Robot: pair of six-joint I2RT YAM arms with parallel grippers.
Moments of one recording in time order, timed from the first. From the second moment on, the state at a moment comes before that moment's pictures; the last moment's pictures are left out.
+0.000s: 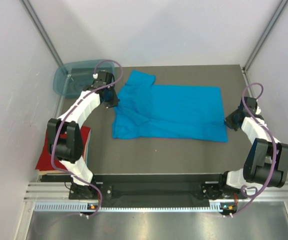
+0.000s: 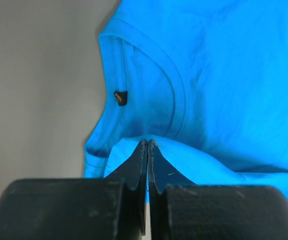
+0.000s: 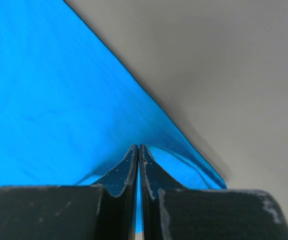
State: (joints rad) left arm -0.22 1.73 1.41 -0.64 -0.05 -0.57; right arm -0.25 1.40 0.81 -0.36 0.00 0.69
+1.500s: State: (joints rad) left arm -0.19 1.99 1.56 -0.66 -0.05 -0.52; right arm -0.26 1.62 0.96 -0.29 0.01 0.65
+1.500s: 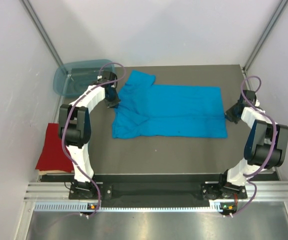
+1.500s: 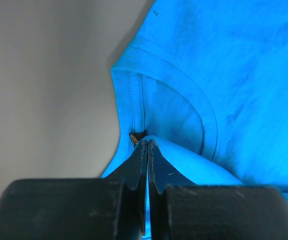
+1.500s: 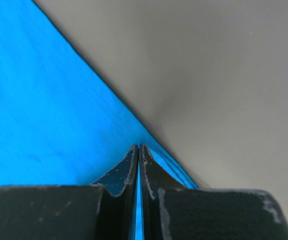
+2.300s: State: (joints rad) left arm -0.21 1.46 1.16 -0.52 0.27 -0.55; right arm -0.26 1.30 0.93 -0.66 0.05 0.89
